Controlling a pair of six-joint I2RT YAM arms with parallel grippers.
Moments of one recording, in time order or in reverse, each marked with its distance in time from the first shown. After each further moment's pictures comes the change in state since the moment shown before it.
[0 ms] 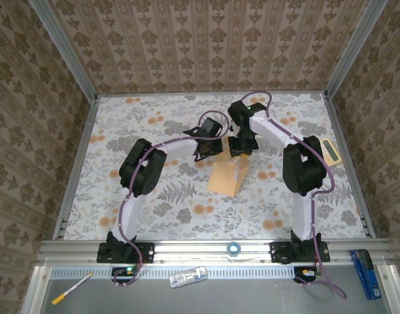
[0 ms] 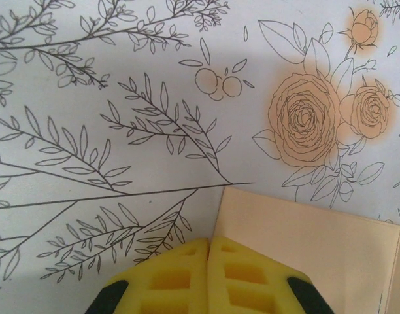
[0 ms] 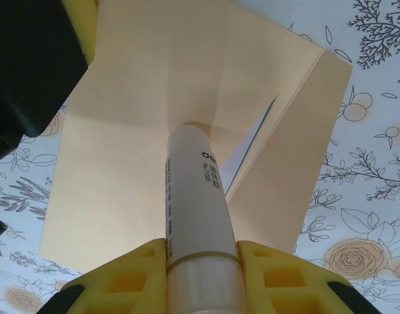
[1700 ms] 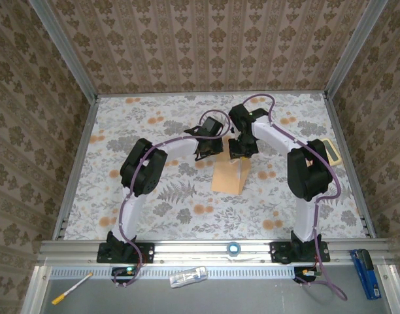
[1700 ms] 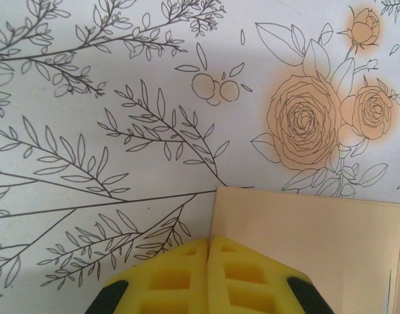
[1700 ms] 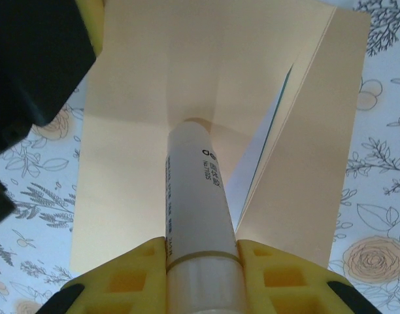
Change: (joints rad) left arm -0.001 0.013 0.031 -0.030 -0.007 0.020; right arm 0.023 -0.093 -0.140 0.116 0.000 0.069
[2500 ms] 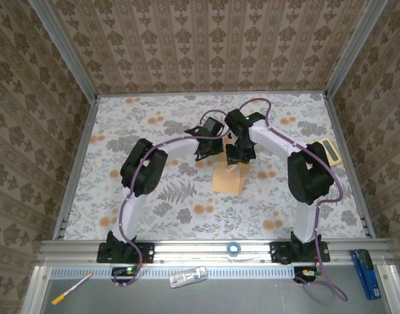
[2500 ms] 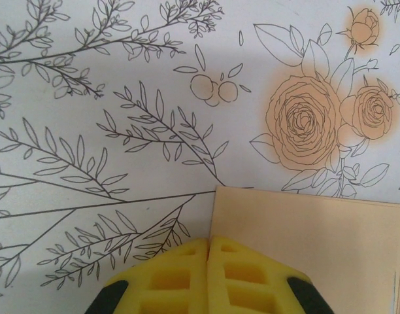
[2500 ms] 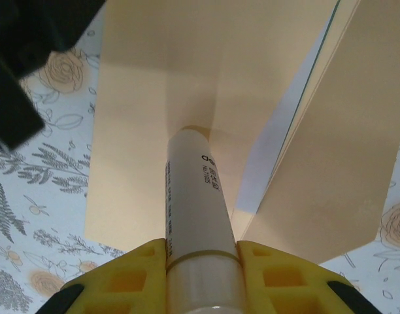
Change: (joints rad) left arm -0.006 0.000 0.000 0.000 -0.015 0.007; right arm 0.032 -0.019 -0.029 -0.018 -0.024 0.049
